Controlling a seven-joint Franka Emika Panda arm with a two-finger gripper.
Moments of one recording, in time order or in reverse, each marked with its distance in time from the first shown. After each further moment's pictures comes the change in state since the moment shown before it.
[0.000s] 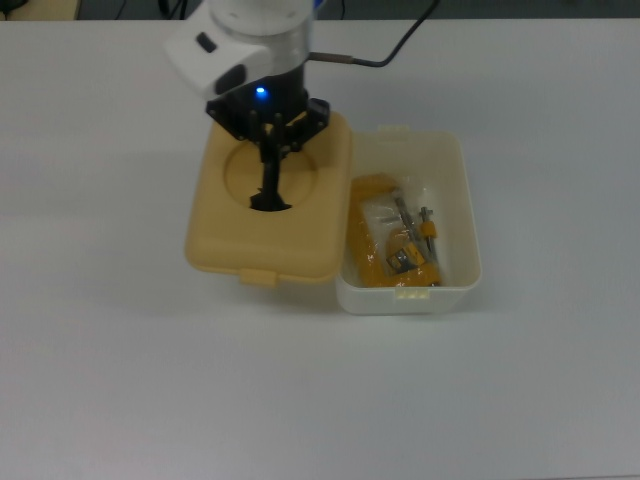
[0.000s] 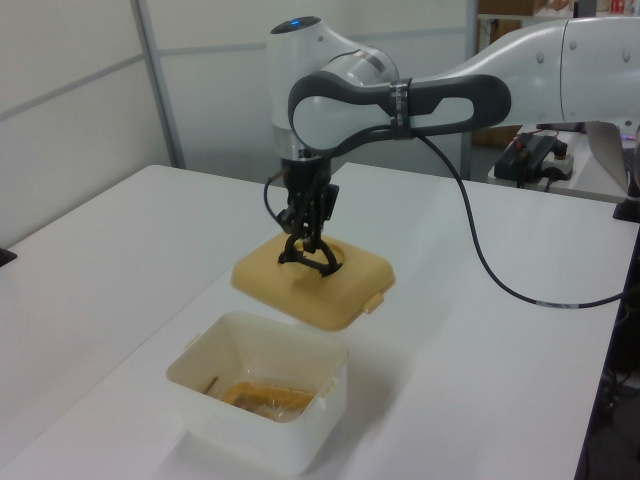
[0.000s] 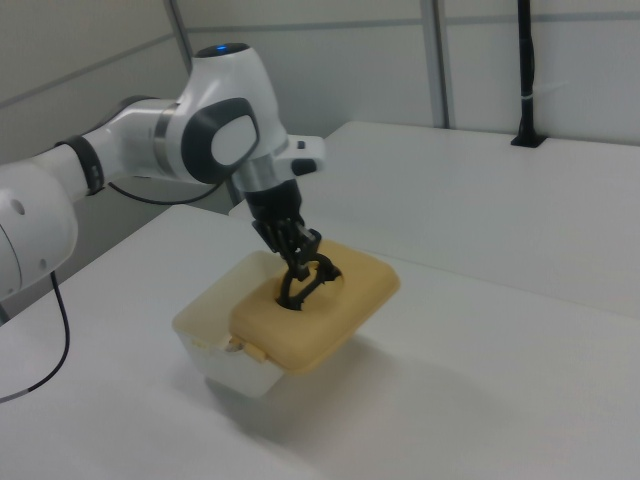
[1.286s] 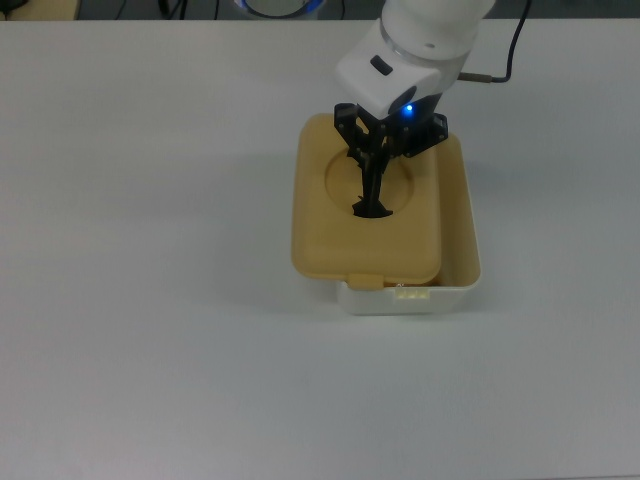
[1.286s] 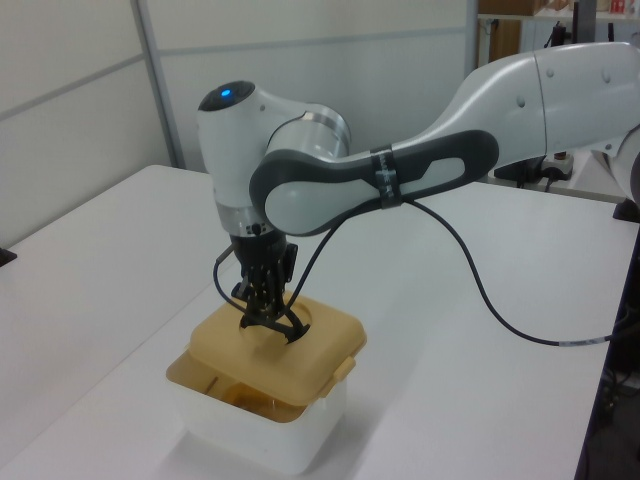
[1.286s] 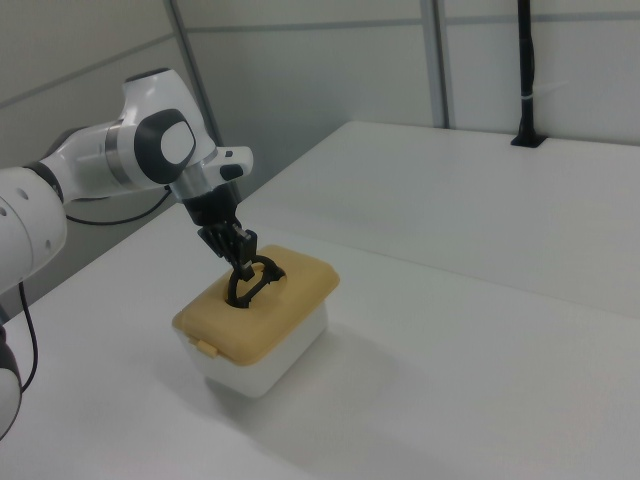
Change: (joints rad) arm 0.002 0.090 0.287 -0.001 -0.221 0.000 0.248
